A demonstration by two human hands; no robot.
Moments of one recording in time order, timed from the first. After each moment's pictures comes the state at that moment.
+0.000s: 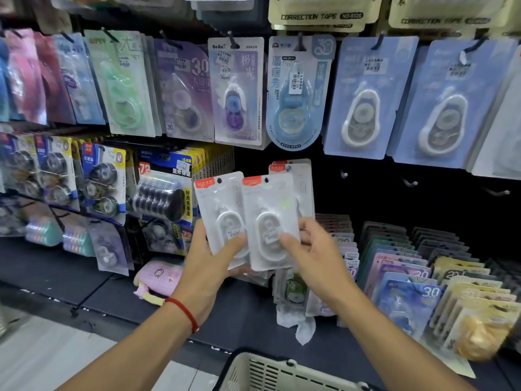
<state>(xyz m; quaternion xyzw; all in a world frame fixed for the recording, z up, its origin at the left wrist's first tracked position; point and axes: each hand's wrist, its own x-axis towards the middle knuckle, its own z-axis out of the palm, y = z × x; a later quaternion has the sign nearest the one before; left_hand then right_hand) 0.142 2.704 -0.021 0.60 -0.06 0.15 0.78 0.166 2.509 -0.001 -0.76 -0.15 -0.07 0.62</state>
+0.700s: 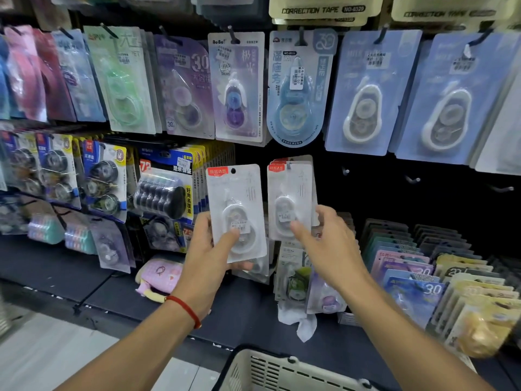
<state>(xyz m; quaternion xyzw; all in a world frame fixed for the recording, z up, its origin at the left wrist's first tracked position) 0.142 2.704 -0.018 0.60 -0.04 0.17 0.78 0.175 2.493 0.010 -0.89 -0.06 -0.14 0.42</state>
